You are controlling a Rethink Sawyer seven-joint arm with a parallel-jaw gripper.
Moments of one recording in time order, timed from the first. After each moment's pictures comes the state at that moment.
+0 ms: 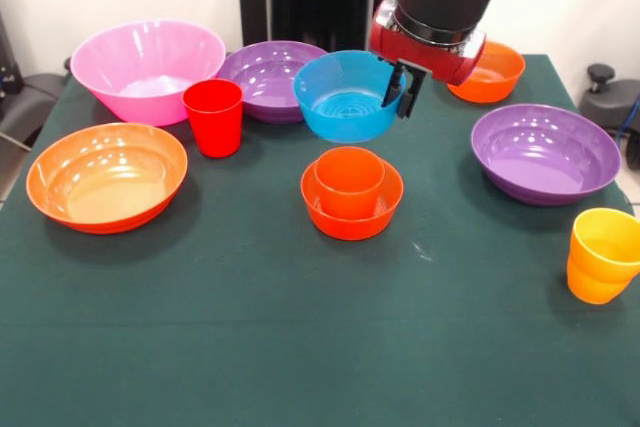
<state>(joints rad) -0.12 -0.60 0.06 1.47 -0.27 0.87 2.25</state>
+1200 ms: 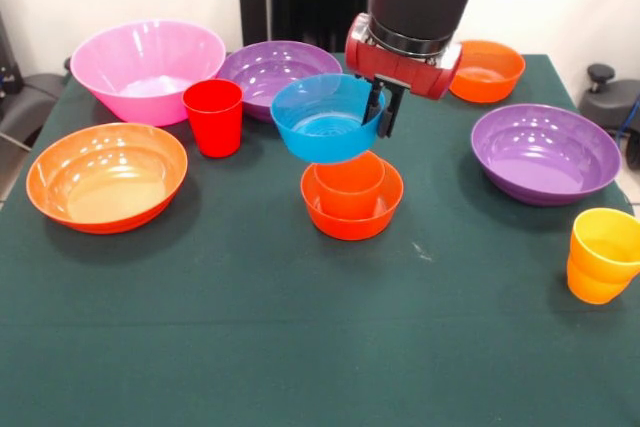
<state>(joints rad) -0.19 -0.61 0.12 1.48 -0.35 0.77 2.25</state>
